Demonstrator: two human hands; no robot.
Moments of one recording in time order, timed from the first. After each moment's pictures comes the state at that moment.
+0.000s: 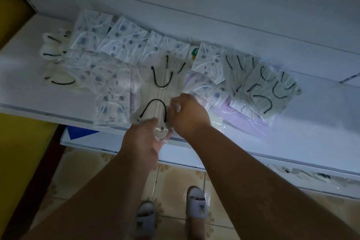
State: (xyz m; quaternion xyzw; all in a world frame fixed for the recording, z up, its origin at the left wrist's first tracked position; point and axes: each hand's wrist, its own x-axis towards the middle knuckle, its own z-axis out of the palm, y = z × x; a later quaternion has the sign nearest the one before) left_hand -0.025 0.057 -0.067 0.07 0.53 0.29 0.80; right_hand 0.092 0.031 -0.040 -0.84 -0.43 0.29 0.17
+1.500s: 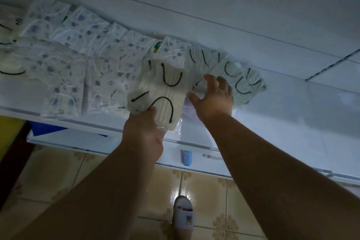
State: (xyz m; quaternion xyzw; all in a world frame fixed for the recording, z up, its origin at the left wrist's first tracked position) left_hand 0.078 -0.011 -0.049 0.09 0.56 0.31 0.76; right_hand 0.239 -0.051 -0.057 -0.91 -0.34 0.11 0.19
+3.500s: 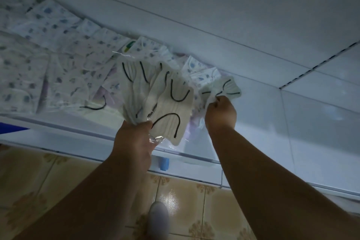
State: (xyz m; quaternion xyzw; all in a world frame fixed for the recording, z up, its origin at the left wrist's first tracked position) left_hand 0.130 -0.060 -0.061 0.11 0.58 0.31 0.75; right_hand 0.321 -0.112 -0.068 -0.94 -0.18 0.14 0.26
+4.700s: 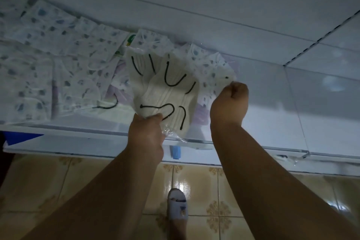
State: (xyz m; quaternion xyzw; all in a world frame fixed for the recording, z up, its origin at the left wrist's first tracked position) left_hand 0.117 -0.049 -0.071 0.25 0.59 0.25 0.73; right_hand 0.254 -0.109 -0.027 -0.85 -0.03 0.06 0.53
